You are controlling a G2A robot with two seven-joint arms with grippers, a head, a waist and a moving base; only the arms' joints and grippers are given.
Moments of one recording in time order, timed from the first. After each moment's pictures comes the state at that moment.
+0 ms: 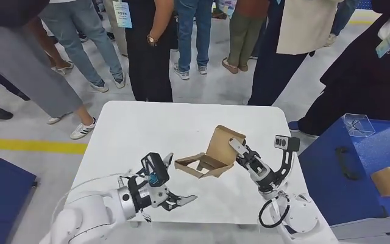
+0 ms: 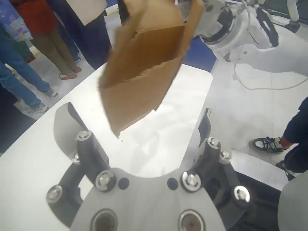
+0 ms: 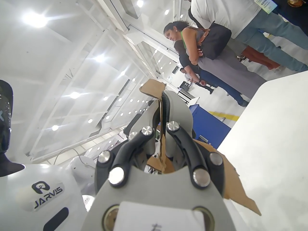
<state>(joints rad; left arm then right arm) 1.39 -1.09 -1.28 -2.18 0.89 -0.62 -0.60 -1.48 -1.16 1.37 -1.96 0.19 -0.46 0.37</state>
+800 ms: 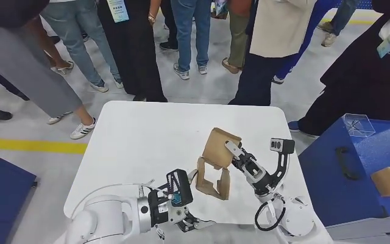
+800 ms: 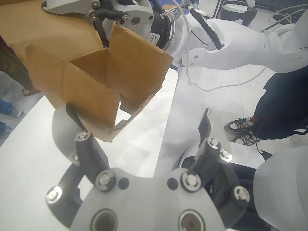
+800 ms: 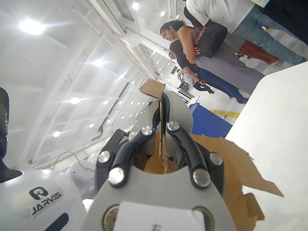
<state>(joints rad) 1.34 -1.09 -1.15 -2.21 0.84 -0.65 -0.67 -1.50 -1.17 1.35 -1.98 0.18 -0.42 0.35</state>
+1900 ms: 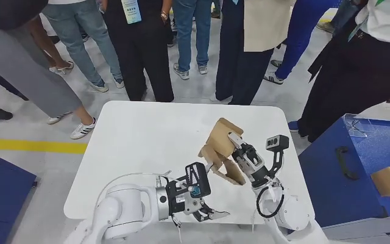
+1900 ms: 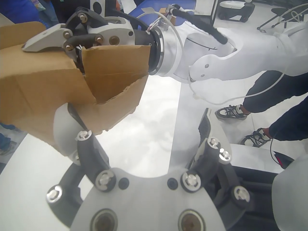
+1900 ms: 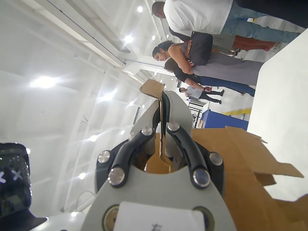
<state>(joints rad) 1.17 -1.12 -1.00 -2.09 0.91 -0.61 -0.56 -1.47 -1.19 1.33 -1.95 0.43 -0.20 0.24</state>
